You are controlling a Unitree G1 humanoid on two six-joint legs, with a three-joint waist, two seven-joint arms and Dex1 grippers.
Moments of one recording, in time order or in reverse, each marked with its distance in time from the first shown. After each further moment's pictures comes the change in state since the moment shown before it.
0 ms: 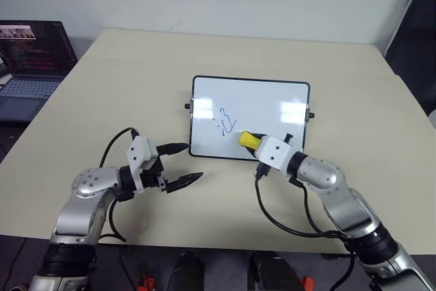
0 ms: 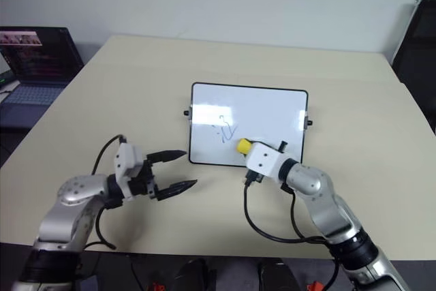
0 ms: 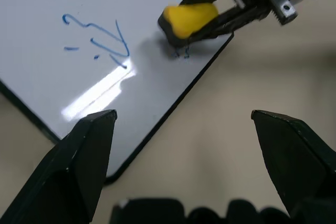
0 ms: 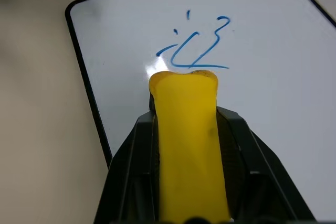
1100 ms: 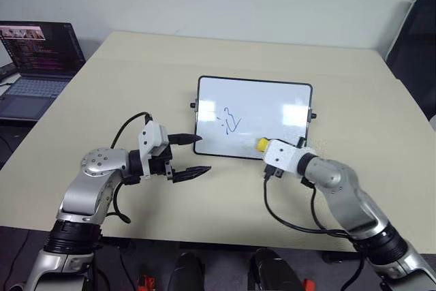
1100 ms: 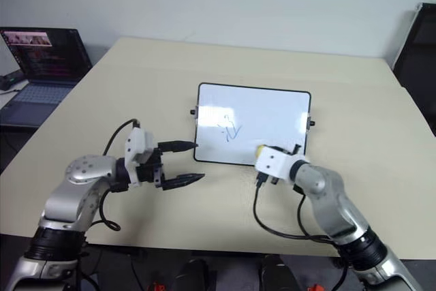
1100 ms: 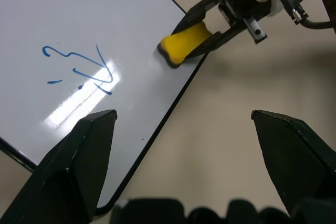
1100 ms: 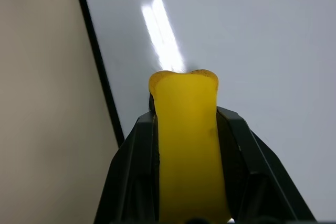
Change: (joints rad) left arm -0.127 0.029 -0.051 0.026 -0.001 0.102 -0.047; right arm 0.036 -0.126 -0.033 -0.063 -0.149 0.184 0.070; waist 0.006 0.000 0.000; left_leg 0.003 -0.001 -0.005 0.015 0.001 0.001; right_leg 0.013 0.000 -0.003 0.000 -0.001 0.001
